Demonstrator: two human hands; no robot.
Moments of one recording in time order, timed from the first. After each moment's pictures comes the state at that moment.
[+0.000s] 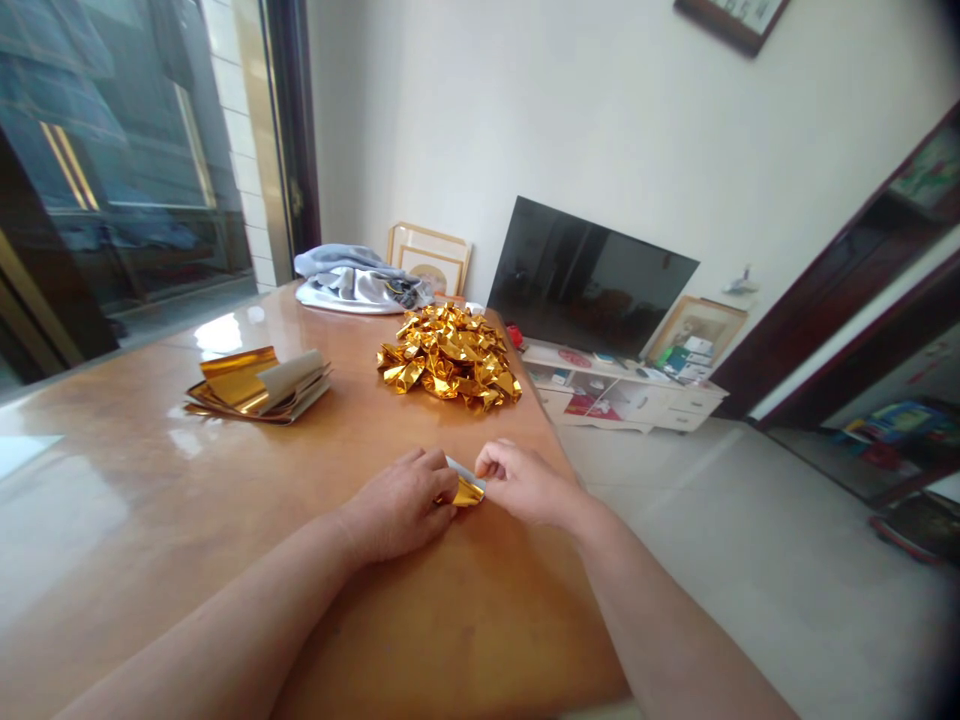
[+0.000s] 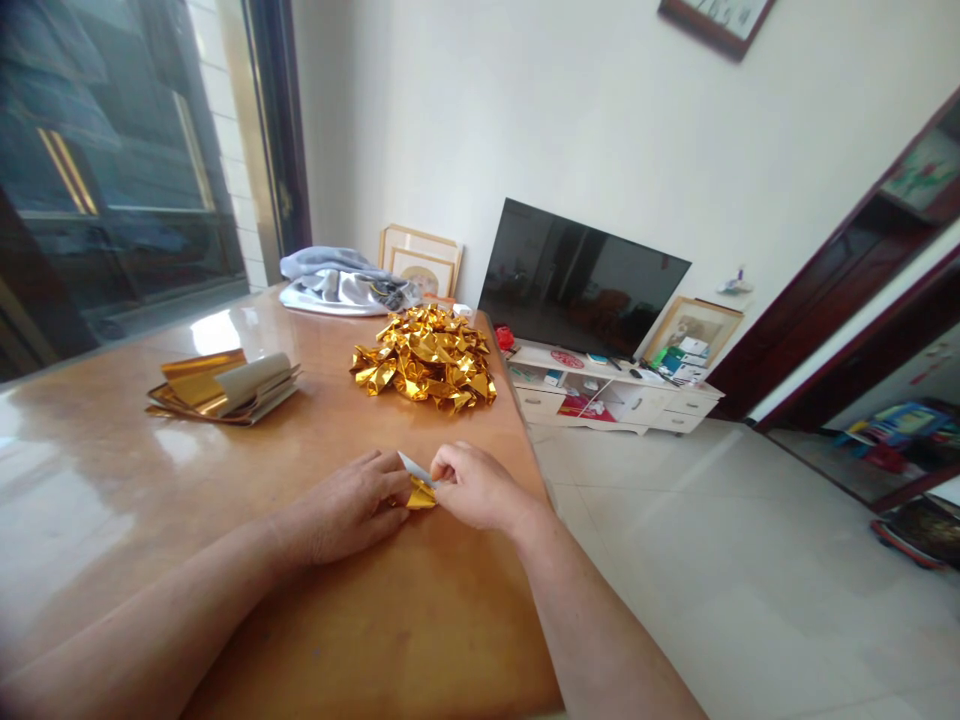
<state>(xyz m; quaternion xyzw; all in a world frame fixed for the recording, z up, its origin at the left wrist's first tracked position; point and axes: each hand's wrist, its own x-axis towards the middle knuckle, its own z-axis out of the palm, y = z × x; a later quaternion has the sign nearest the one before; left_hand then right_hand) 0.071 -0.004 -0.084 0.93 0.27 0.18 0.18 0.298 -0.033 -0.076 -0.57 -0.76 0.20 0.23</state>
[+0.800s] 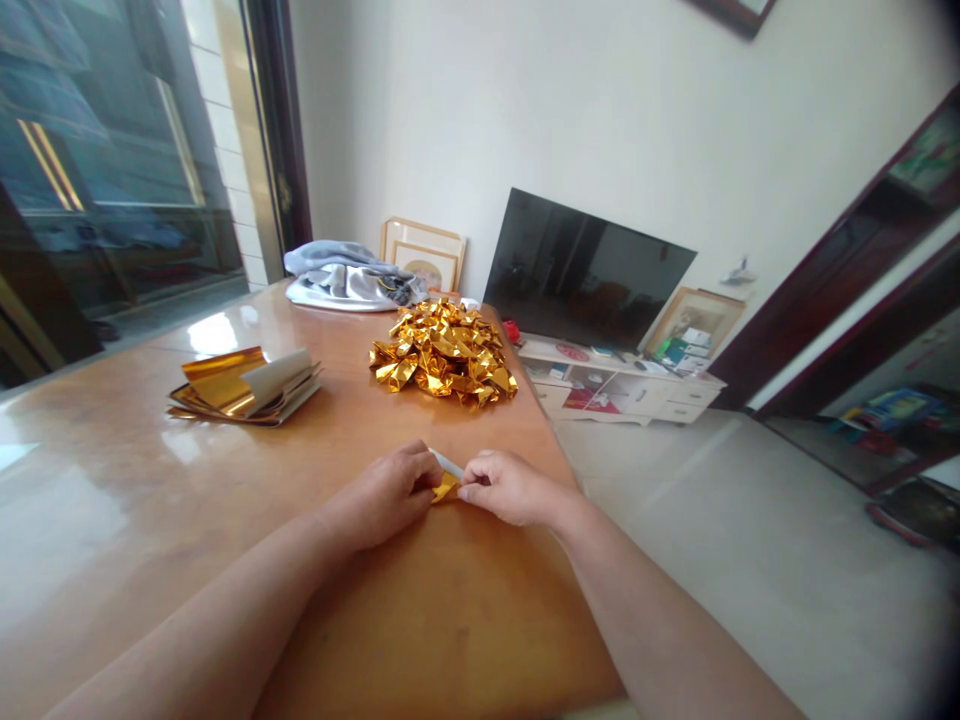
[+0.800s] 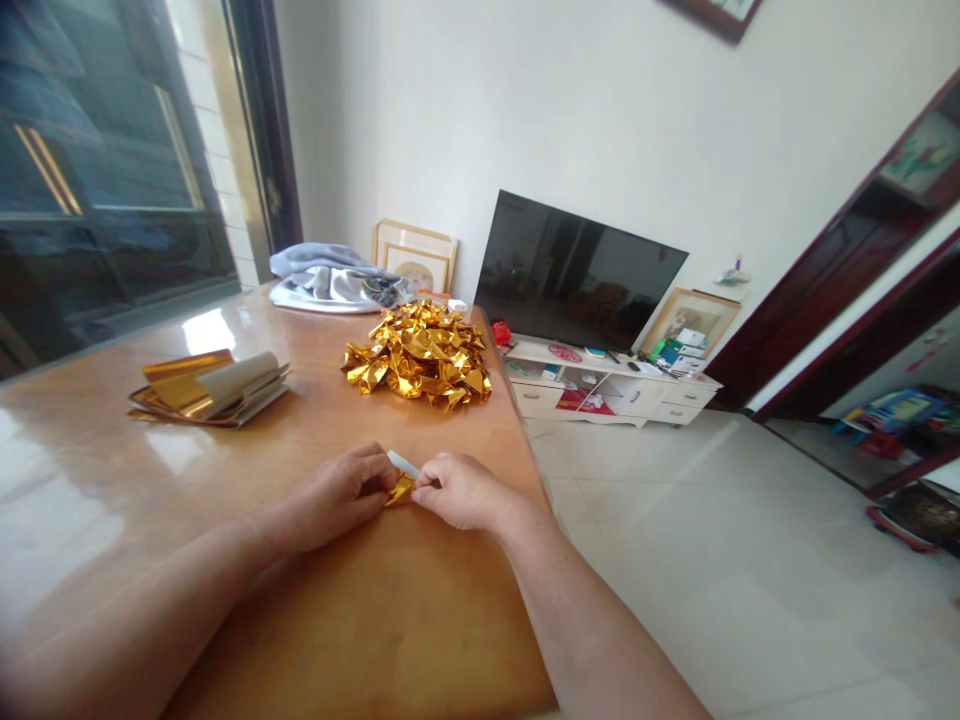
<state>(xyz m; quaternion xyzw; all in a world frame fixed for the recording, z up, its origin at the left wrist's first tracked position) 0.070 0.018 -0.105 0.89 0.30 0.23 0.27 0.294 -0.024 -0.085 -0.53 -0.79 0.26 0.16</state>
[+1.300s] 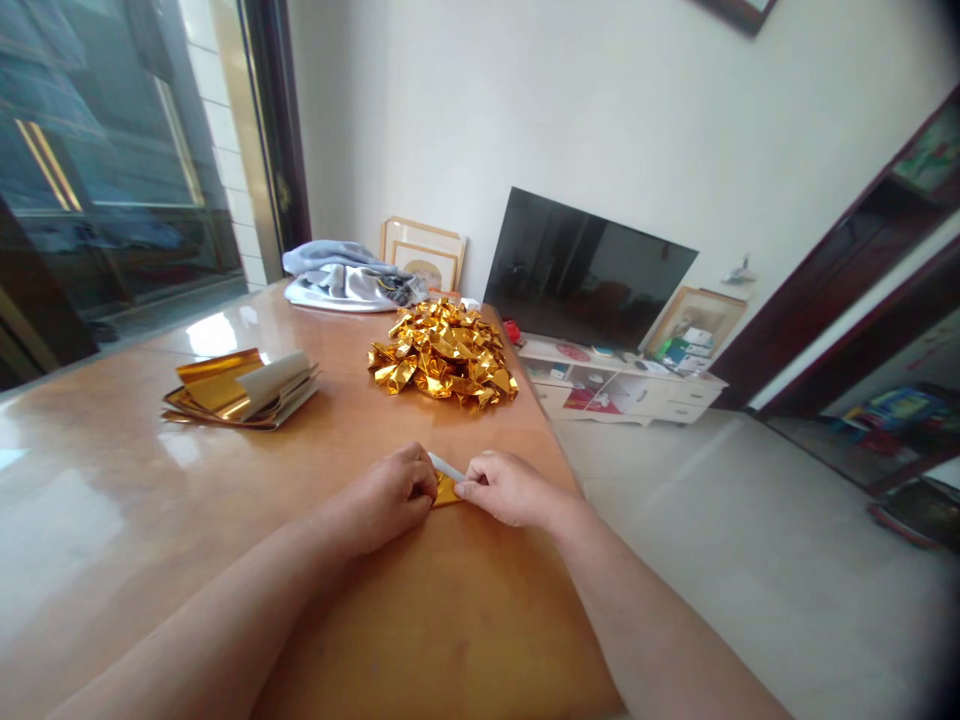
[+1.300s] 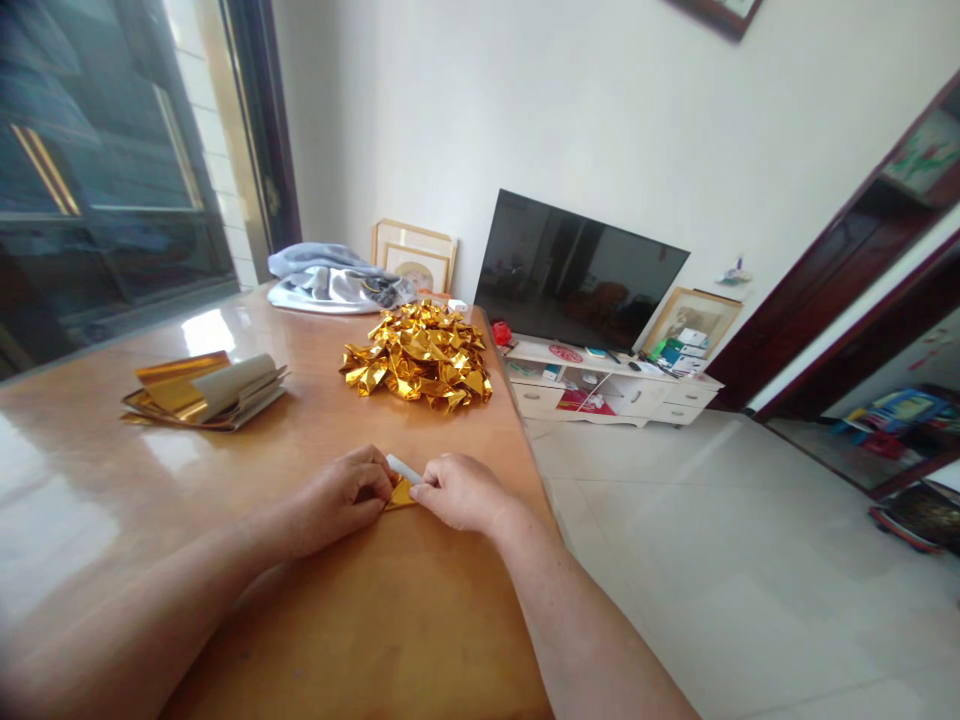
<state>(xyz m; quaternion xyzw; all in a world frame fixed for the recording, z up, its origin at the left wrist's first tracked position) 0.069 0.024 -0.111 0.89 0.28 0.23 0.26 0.290 -0.021 -0.085 -0.60 -0.77 0.20 0.12</state>
